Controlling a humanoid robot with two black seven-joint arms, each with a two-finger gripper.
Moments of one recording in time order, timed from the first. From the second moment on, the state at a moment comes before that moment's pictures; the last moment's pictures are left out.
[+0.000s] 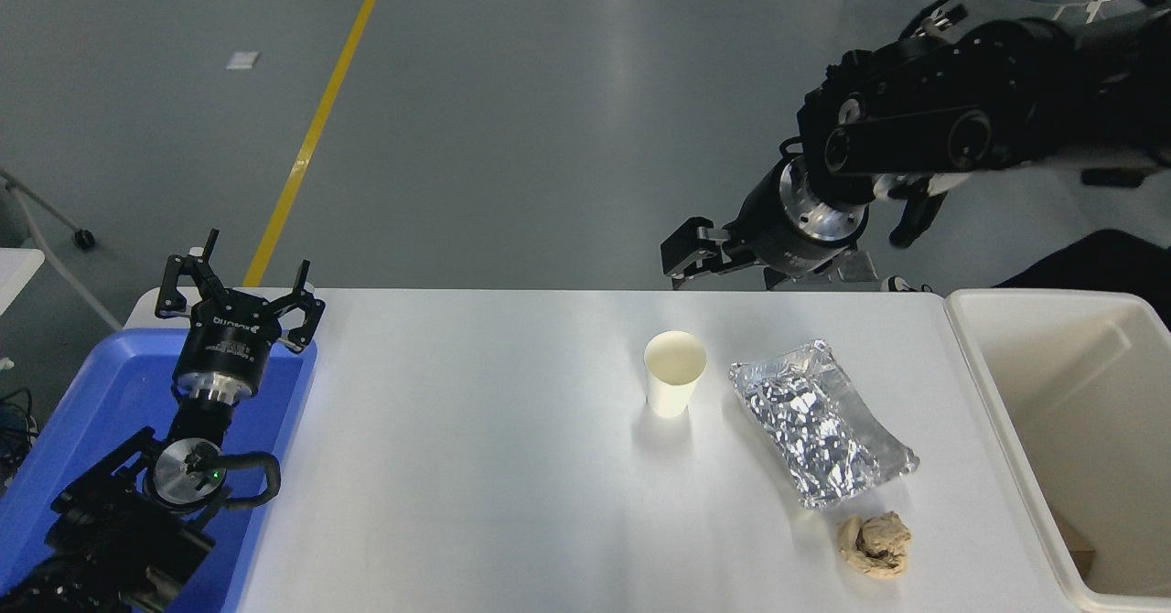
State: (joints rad) left arm -0.53 0.23 -1.00 -0.46 -0.12 -0.69 -0.39; right arm 1.85 -0.03 -1.09 1.08 0.00 0.35 -0.02
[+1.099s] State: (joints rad) left arm -0.53 0.23 -1.00 -0.46 -0.12 -0.69 -0.39; right arm 1.31 0.00 -0.94 0.72 -0.25 0.18 -0.05
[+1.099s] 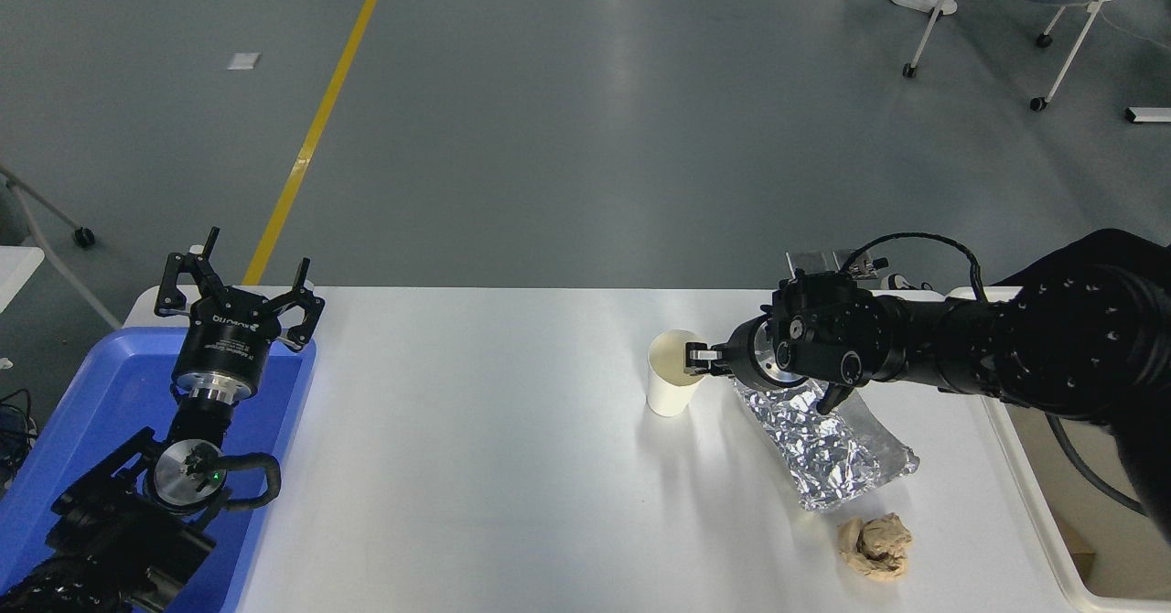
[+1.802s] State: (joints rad) left arm -0.52 0.23 -1.00 -0.46 -0.12 -0.69 -0.39; right arm 1.77 -0.05 -1.01 1.05 -0.20 0.36 -0.05
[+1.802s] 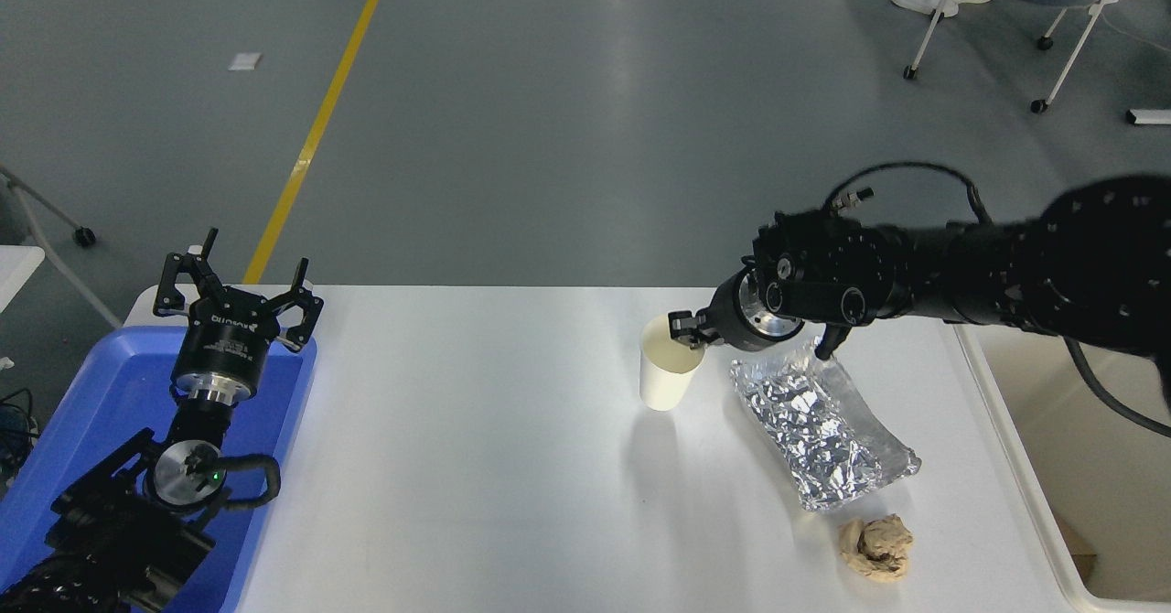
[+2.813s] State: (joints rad) left arm -0.52 0.23 -1.00 -0.46 -0.12 -0.69 -0.39; right arm 2.42 -0.42 -1.19 1.22 -0.27 0.78 -0.04
